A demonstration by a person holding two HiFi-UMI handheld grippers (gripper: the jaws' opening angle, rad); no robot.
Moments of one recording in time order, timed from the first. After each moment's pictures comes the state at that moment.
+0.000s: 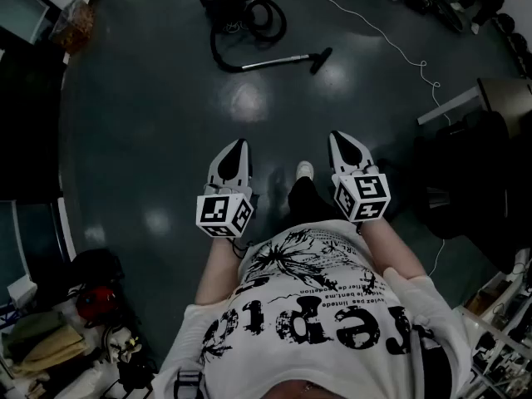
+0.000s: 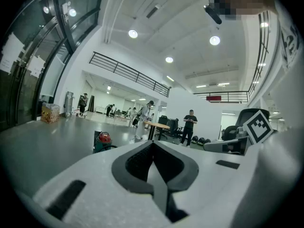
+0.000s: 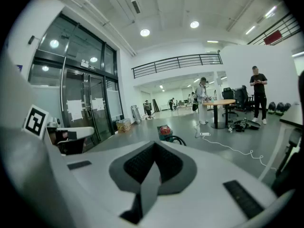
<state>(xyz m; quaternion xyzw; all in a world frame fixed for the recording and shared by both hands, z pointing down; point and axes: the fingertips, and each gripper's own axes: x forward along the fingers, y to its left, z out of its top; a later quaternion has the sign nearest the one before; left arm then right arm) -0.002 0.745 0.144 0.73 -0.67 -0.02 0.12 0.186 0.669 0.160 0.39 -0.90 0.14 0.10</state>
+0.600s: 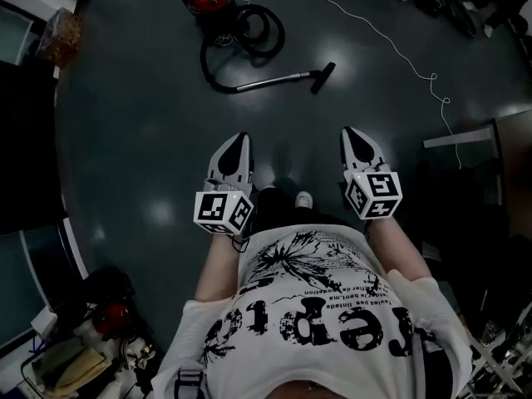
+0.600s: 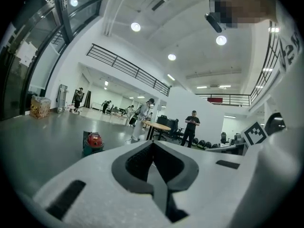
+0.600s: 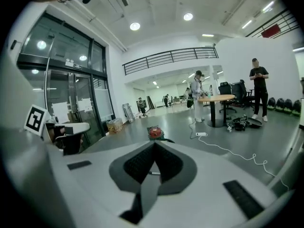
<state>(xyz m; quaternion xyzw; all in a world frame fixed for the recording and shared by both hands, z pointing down) -0.043 0.446 0.142 0.74 -0.66 -0.04 0.14 0.165 0.370 0.174 0.41 -0.89 0.17 0.11</state>
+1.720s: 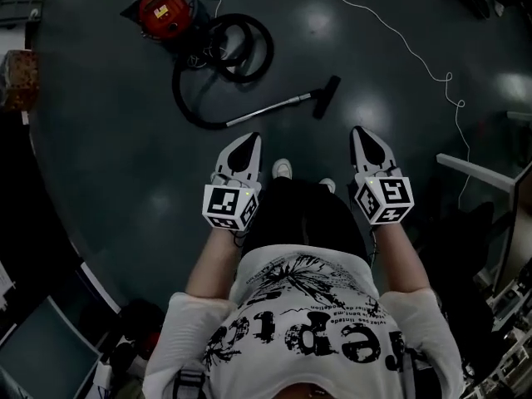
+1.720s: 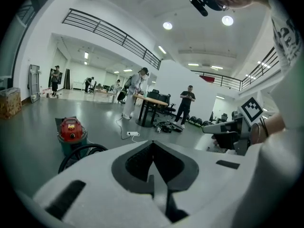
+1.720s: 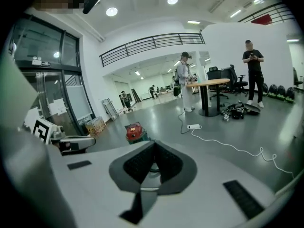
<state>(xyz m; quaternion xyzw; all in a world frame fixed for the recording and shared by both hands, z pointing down) -0.152 0.022 0.331 0.80 -0.55 0.09 0.21 0.057 -0.025 0.317 0.47 -0.84 0.24 0.15</state>
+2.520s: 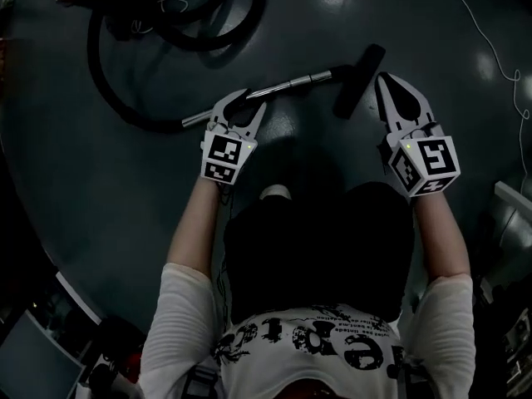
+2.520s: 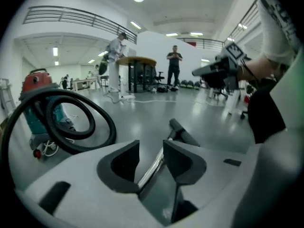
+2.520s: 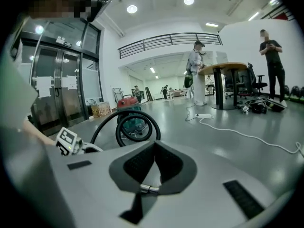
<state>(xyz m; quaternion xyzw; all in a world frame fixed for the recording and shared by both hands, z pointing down) -0.153 -0.078 0.935 0.83 -0.47 0.26 0.16 0.054 -0.158 0.799 0.40 -0.89 0.15 0.15</state>
